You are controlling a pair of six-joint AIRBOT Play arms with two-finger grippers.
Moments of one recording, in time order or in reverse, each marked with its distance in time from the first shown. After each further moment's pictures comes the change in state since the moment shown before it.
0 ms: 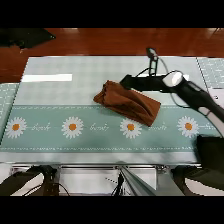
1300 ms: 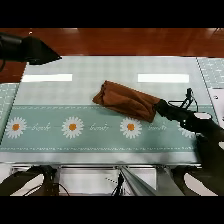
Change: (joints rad) left arm -0.039 -0.013 -0.087 0.082 -0.046 -0.036; right arm -0.337 0.254 -0.643 0.602 -0.163 -0.386
